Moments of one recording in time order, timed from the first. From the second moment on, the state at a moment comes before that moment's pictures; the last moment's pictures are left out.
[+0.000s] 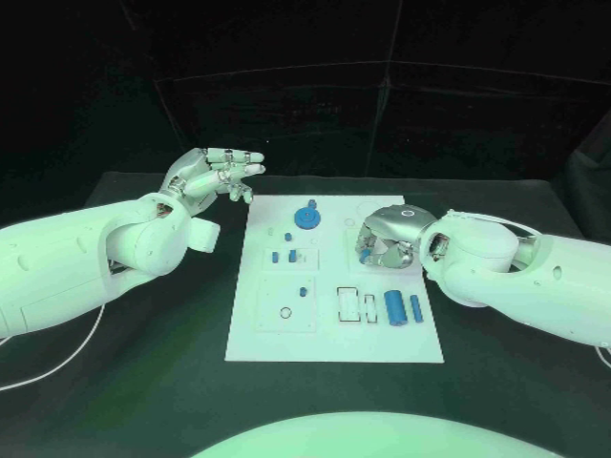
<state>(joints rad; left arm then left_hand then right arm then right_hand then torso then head) 1.26 -0.82 -0.14 1.41 0.00 -0.20 0.47 1.30 -0.10 0.47 -0.10 0.06 1.03 0.17 0.11 0.07 1.07 0.10 0.27 0.08 1.25 0.02 1.05 0.63 0.17 1.20 0.11 0.63 0.71 1.10 -0.86 0.00 1.64 -1.76 -0.12 -0.25 1.45 -0.08 0.36 0.02 0.06 1.08 0.13 0.08 0.07 1.17 0.06 0.16 0.06 1.46 -0.01 1.18 0.99 0.09 1.33 0.09 1.33 1.21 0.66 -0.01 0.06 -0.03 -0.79</state>
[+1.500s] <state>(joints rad) 1.26 -0.82 -0.14 1.41 0.00 -0.20 0.46 1.30 -0.10 0.47 -0.10 0.06 1.03 0.17 0.11 0.07 1.07 0.10 0.27 0.08 1.25 0.02 1.05 0.63 0.17 1.20 0.11 0.63 0.71 1.09 -0.84 0.01 1.81 -1.68 -0.31 -0.17 1.45 -0.08 0.44 -0.01 0.06 1.12 0.14 0.08 0.07 1.21 0.07 0.12 0.06 1.46 -0.01 1.21 1.02 0.09 1.35 0.09 1.36 1.25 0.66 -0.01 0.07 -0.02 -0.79</state>
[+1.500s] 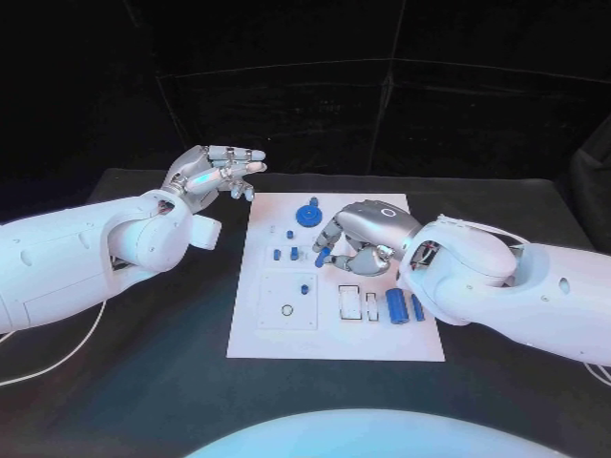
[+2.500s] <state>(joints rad) 1.26 -0.81 -0.14 1.41 0.00 -0.20 0.46 1.30 -0.10 0.47 -0.10 0.06 1.03 0.17 0.11 0.07 1.07 0.10 0.27 0.08 1.25 0.02 1.05 0.63 0.17 1.20 0.11 0.63 0.71 1.03 -0.66 -0.03 1.71 -1.68 -0.21 -0.12 1.45 -0.09 0.45 -0.01 0.06 1.11 0.14 0.08 0.07 1.21 0.07 0.11 0.06 1.46 -0.01 1.21 1.02 0.09 1.35 0.09 1.36 1.25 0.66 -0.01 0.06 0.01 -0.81</state>
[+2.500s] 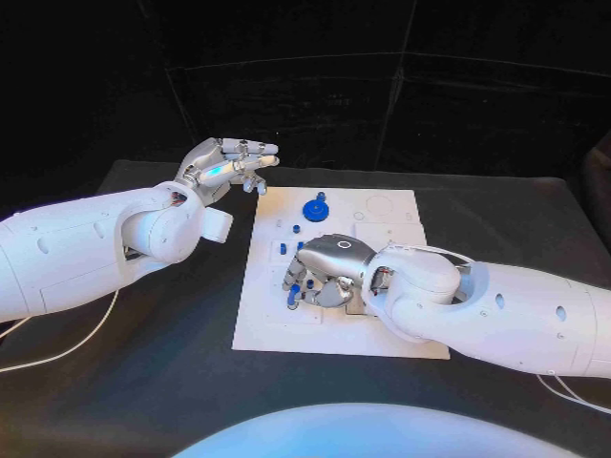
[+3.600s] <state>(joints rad) 1.26 -0.81 -0.14 1.41 0.00 -0.19 0.46 1.30 -0.10 0.47 -0.10 0.06 1.03 0.17 0.11 0.07 1.07 0.10 0.27 0.08 1.25 0.02 1.05 0.63 0.17 1.20 0.11 0.63 0.71 1.03 -0.63 -0.03 1.69 -1.78 -0.15 -0.14 1.44 -0.10 0.45 -0.01 0.06 1.11 0.14 0.07 0.07 1.21 0.07 0.10 0.07 1.46 -0.01 1.21 1.02 0.09 1.35 0.09 1.36 1.25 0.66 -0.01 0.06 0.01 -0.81</state>
